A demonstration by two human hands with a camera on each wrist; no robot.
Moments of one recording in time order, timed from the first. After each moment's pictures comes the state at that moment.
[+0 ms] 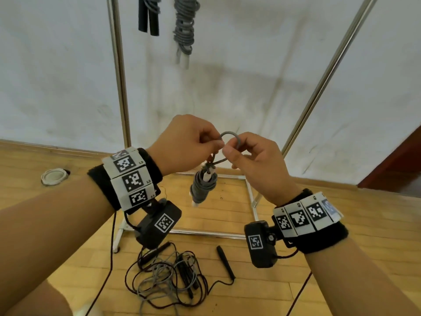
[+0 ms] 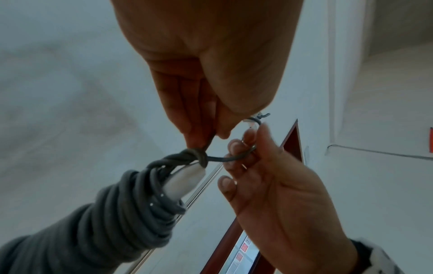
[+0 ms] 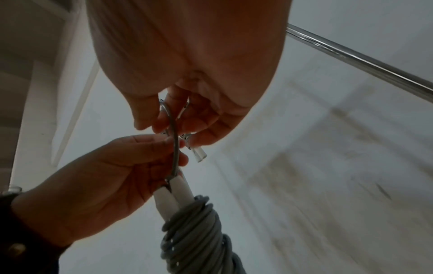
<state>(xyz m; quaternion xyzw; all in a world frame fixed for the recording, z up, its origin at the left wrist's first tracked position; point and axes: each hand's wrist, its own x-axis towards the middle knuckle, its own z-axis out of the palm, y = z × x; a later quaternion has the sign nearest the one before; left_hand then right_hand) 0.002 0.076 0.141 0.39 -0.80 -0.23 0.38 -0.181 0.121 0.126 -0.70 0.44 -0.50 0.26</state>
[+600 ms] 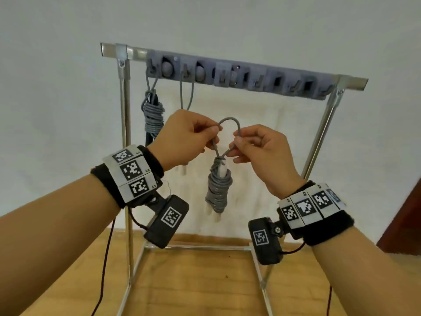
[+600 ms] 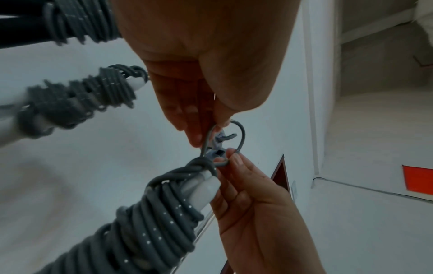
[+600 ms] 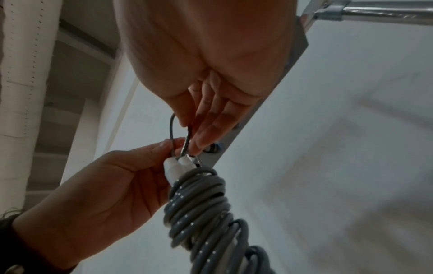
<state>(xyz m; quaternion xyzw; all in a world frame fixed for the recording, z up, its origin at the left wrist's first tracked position) 0.003 -0.002 0.332 0.35 -0.77 -0.23 0.49 -0.182 0.031 0.311 -0.64 0.40 -0.61 0.25</state>
